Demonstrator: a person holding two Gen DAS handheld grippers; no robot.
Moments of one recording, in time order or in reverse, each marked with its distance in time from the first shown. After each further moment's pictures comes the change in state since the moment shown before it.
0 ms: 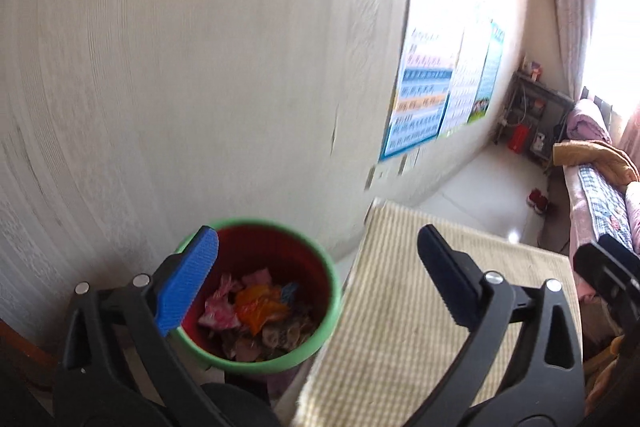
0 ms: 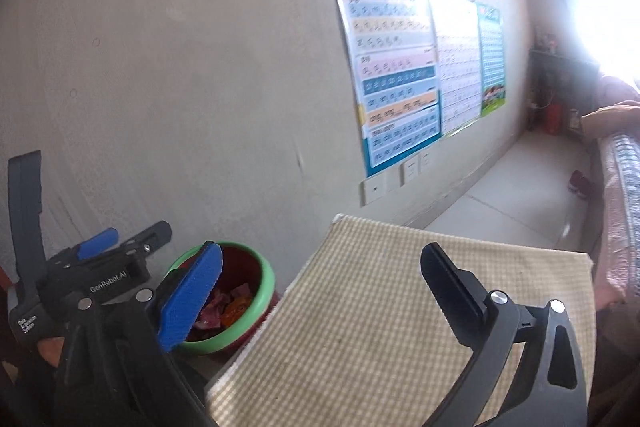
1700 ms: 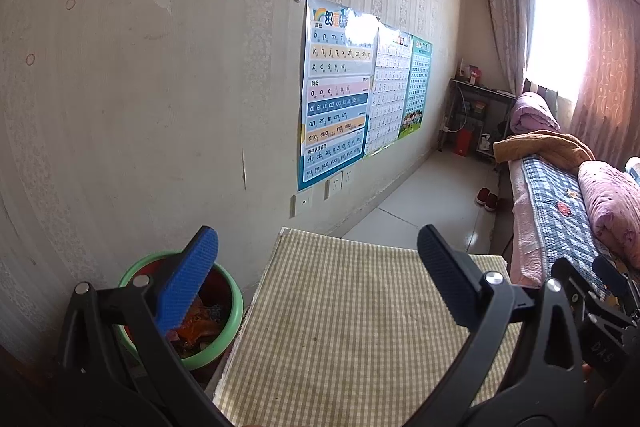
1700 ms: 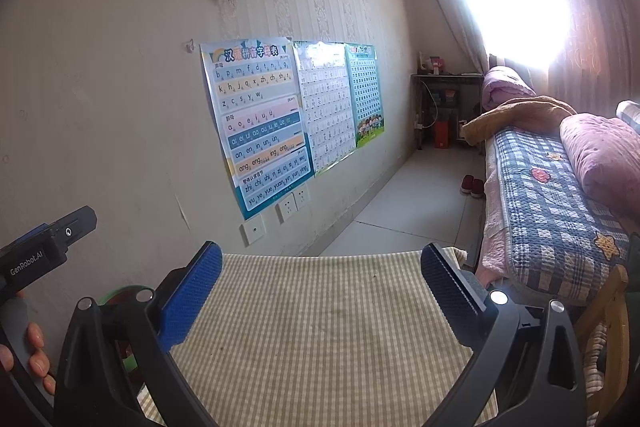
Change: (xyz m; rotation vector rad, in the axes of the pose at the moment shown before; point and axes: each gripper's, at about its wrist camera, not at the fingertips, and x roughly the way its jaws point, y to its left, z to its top) left arm -0.063 -0.100 0.015 0.107 -0.062 -0.170; right arm -0.102 -0.080 -0.020 0.138 -0.156 -0.349
